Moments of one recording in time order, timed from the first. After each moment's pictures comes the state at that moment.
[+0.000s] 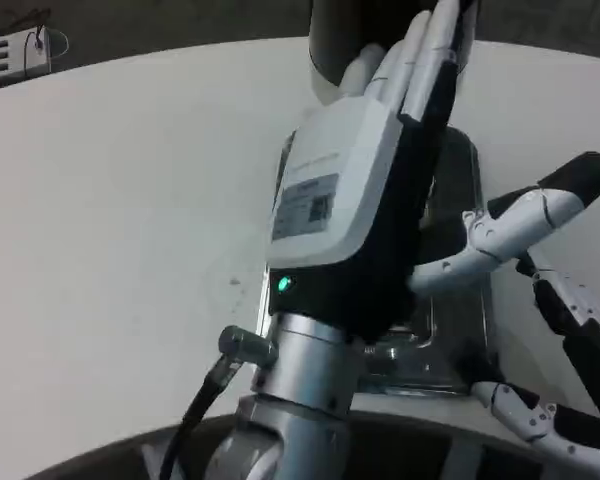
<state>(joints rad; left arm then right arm) -0.41 -0.08 -0.42 -0.46 0.92 0.17 0.05 0.11 -0.37 -0.10 -0.39 -0.56 -0.27 -0.02</state>
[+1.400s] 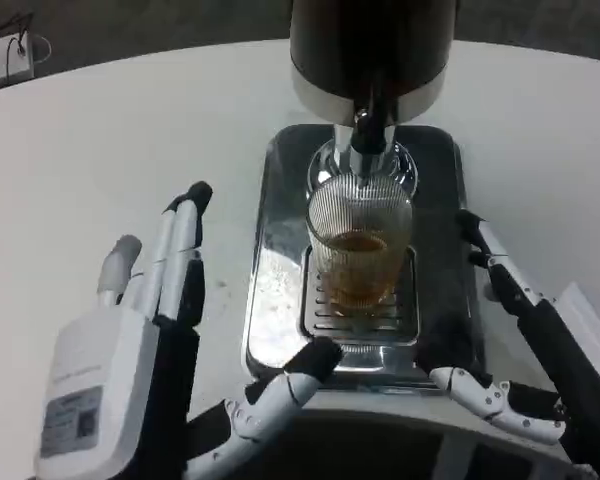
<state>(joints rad) 0.26 0.12 -0.18 -0.67 0.92 -0.01 0.20 -0.05 -0.37 -0.02 -0.25 -0.48 -0.27 0.00</state>
